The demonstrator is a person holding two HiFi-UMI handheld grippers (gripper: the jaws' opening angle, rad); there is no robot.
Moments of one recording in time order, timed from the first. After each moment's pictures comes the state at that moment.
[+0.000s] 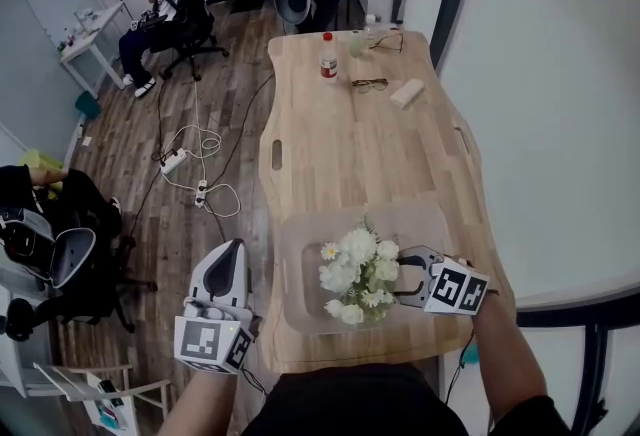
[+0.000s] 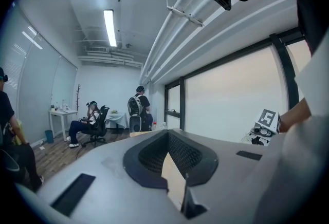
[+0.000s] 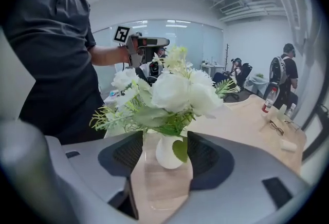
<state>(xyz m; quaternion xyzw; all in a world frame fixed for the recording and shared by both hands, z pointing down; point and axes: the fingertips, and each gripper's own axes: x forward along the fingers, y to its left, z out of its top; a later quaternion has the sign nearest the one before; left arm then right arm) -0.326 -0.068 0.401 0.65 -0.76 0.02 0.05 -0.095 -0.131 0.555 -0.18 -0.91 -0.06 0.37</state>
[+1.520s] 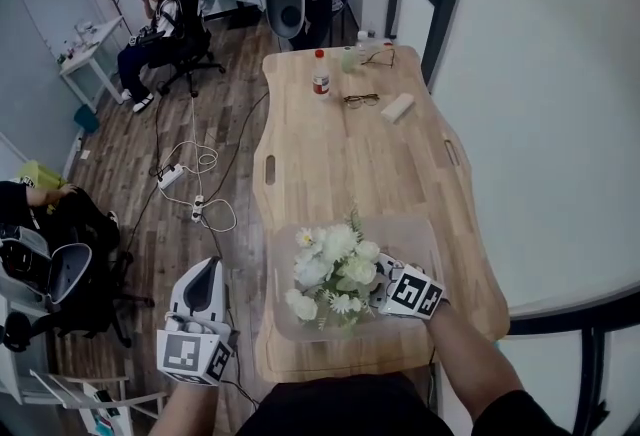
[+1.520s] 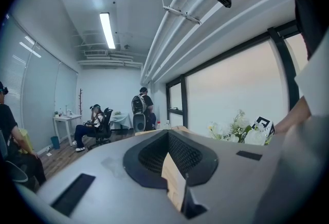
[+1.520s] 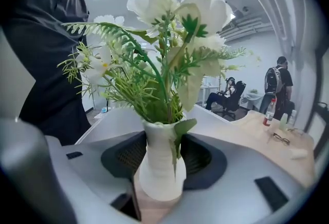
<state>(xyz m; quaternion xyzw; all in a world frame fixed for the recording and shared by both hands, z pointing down) -0.334 -0.048 0.396 0.64 -0.77 0.05 0.04 -0.162 -0.128 0.563 -0.16 -0.96 -0.04 0.24</state>
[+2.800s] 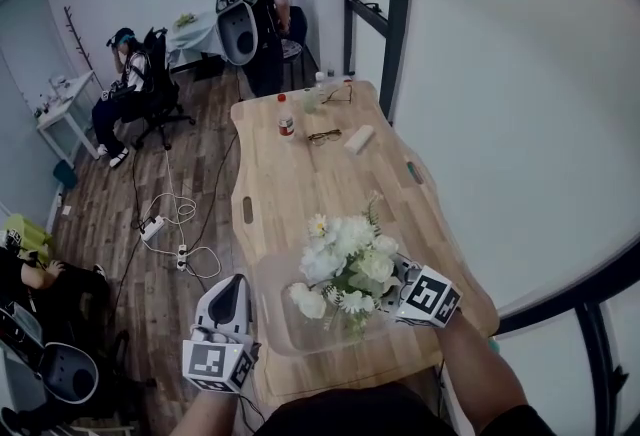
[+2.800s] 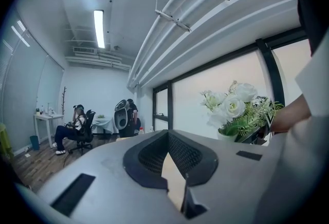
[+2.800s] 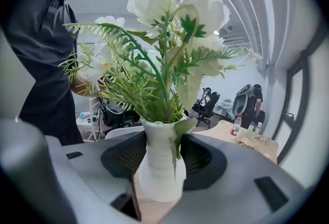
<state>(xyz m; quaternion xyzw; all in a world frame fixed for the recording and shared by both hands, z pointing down) -0.285 -0.083 0.392 0.70 -0.71 0.02 0.02 -0.120 -0.156 0.460 -0.03 -0.97 -0.06 0.21</state>
